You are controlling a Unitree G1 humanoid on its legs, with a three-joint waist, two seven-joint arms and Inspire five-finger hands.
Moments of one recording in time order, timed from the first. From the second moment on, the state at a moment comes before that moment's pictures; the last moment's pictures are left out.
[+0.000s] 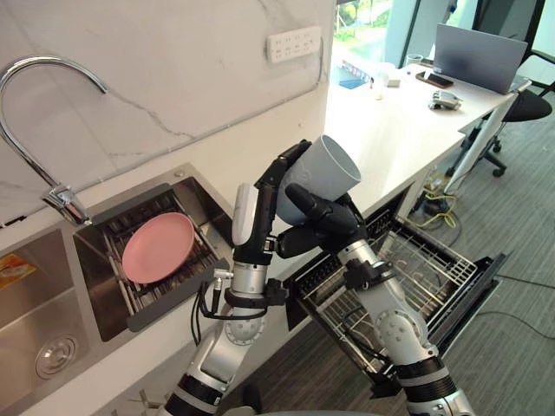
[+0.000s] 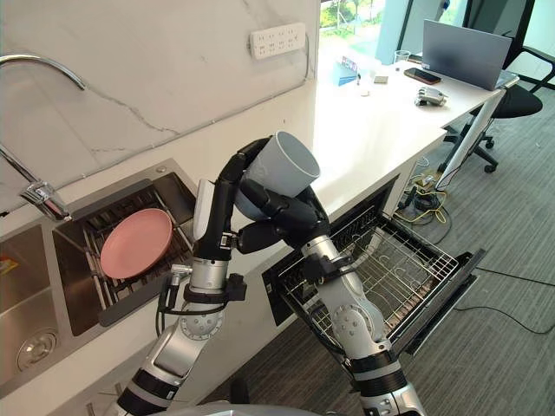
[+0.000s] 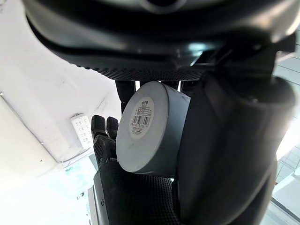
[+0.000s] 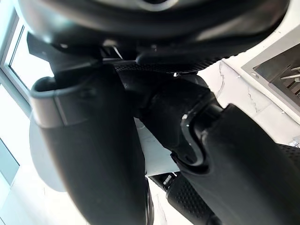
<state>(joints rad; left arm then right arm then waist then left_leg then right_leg) -0.06 0.10 -0.41 -0.12 0.49 -0.34 0.48 -0.16 -0.15 0.23 -0.13 1.00 0.06 0.18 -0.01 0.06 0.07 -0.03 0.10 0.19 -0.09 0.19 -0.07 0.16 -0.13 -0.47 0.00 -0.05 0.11</state>
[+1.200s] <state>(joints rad) -0.07 0.14 -0.44 -0.12 0.47 -0.38 0.59 -0.22 -0.13 0.35 -0.13 1.02 -0.12 -0.01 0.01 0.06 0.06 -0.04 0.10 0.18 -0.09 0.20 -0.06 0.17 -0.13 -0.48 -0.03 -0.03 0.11</state>
